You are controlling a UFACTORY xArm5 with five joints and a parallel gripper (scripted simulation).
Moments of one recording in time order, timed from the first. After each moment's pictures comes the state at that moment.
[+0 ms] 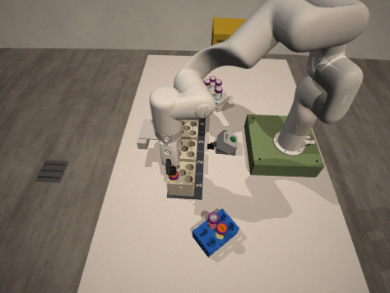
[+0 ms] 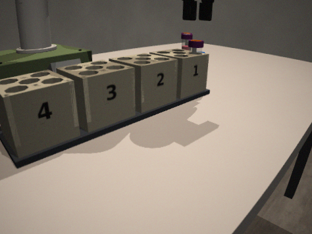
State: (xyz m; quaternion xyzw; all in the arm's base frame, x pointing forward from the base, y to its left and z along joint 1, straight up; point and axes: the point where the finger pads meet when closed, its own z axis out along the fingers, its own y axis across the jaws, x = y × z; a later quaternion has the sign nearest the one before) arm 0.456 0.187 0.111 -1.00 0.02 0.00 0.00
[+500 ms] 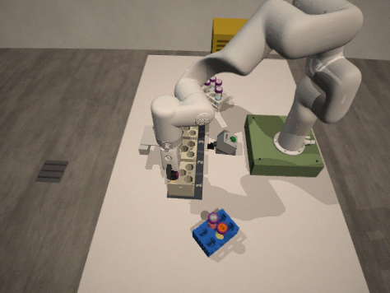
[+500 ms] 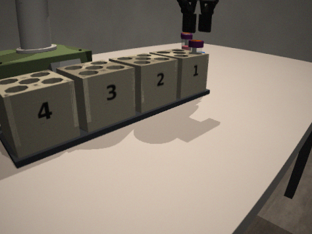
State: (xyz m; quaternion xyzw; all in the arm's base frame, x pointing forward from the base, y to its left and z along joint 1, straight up) arm 0.456 0.187 0.085 -1.00 0.02 0.00 0.00
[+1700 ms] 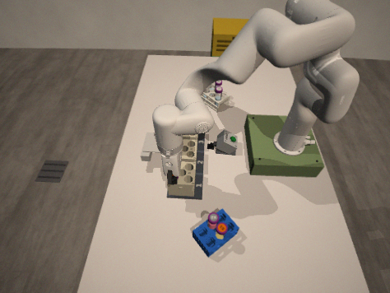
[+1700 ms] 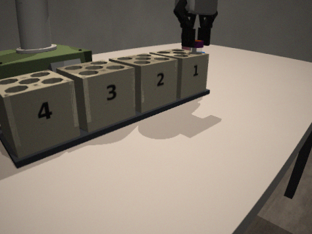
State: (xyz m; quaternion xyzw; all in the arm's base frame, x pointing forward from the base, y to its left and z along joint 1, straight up) arm 0.456 0.187 0.054 -1.00 0.02 0.00 0.00
